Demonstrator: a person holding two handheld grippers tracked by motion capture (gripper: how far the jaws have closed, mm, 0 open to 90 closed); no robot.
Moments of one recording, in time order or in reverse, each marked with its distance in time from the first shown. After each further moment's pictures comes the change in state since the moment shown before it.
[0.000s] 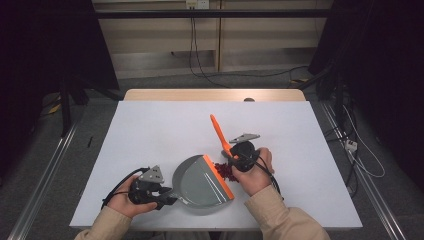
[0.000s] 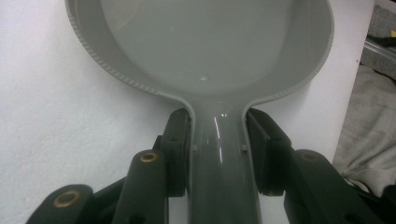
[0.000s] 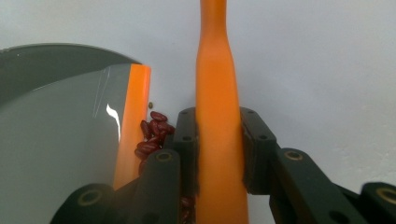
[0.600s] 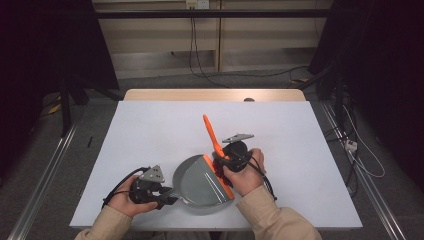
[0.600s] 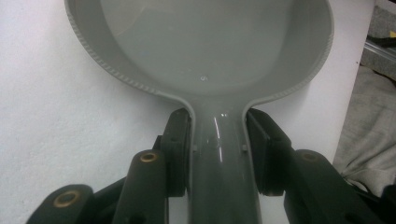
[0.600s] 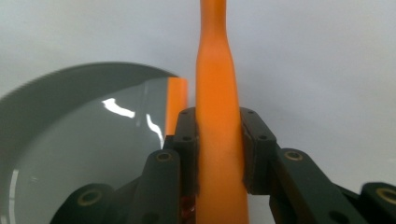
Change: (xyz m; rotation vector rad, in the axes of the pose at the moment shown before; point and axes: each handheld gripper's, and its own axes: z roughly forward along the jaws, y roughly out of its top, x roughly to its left) left arm 0.000 0.001 0.001 0.003 -0.003 -0.005; right arm 0.018 0.007 0.005 -0.007 0.080 0.065
